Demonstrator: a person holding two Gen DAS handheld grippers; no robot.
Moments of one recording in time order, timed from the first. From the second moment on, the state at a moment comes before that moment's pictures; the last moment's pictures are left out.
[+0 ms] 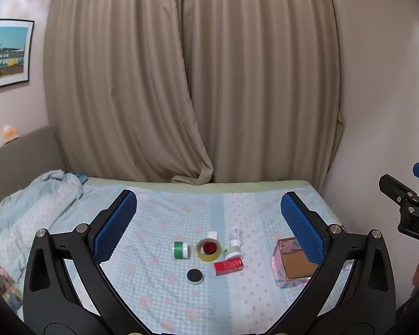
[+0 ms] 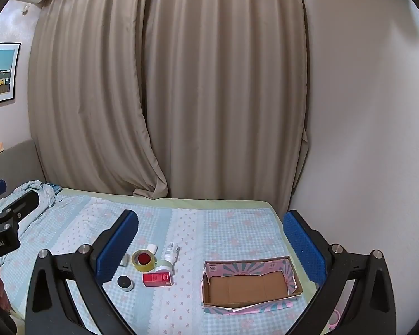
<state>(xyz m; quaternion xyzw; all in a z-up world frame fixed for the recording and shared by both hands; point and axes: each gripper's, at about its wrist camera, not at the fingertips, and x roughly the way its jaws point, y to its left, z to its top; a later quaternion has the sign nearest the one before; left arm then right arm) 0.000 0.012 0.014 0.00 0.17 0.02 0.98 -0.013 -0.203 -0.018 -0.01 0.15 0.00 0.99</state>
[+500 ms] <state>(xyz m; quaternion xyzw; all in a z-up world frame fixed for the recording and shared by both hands) -0.004 0.010 0.012 0.01 0.16 0.01 0.99 -0.008 -0.199 -0.017 -0.01 0.15 0.00 0.99</state>
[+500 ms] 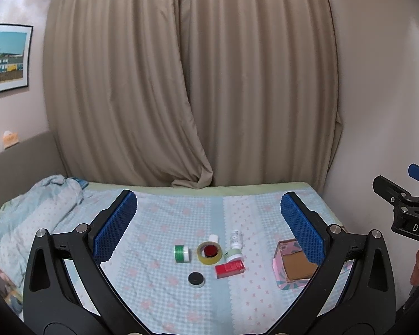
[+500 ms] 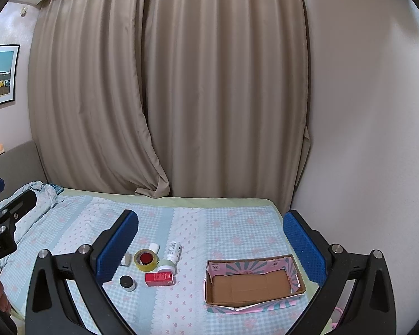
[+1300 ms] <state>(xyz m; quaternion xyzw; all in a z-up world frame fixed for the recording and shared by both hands) -0.008 0.013 0.005 0.01 0.17 0.01 0.99 -0.005 -0.196 -0.018 -0.01 0.15 0.01 0.99</state>
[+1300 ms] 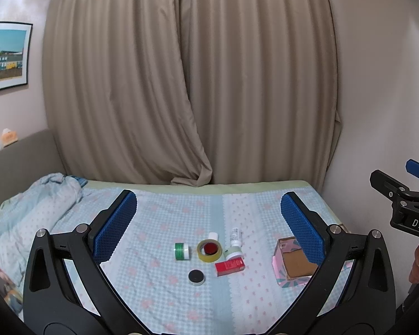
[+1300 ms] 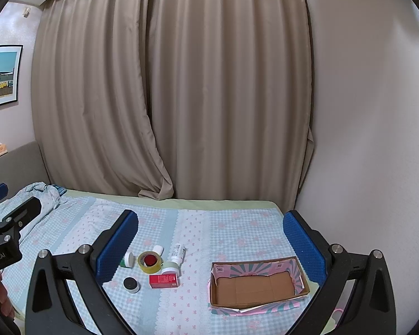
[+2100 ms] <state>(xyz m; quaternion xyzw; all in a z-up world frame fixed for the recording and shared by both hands) -0.006 0.012 0.004 0.01 0.16 0.01 0.99 0.000 -0.195 -0.021 0.00 0.15 0.01 0.99</state>
